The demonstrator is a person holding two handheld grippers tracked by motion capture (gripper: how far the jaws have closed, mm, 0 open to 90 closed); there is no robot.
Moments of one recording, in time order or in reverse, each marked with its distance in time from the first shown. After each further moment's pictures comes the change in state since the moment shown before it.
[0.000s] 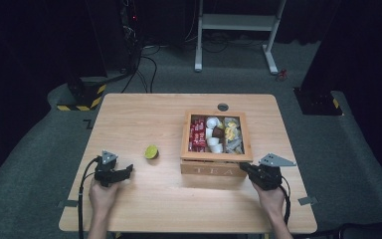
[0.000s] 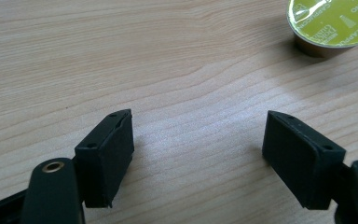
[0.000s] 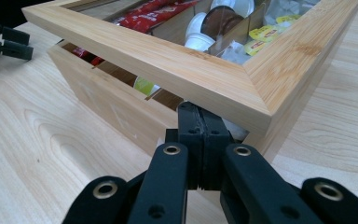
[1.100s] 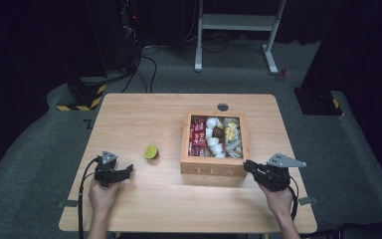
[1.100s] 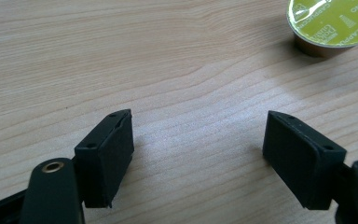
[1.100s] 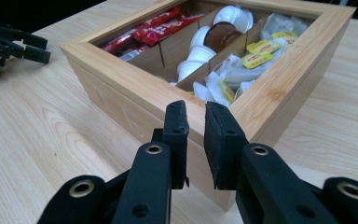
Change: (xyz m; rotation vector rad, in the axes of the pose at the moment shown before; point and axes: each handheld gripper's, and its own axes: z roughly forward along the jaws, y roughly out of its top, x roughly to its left) left arm 0.000 0.000 0.000 0.000 0.000 0.001; right arm -0.005 0.007 -0.023 -0.023 0.027 -0.025
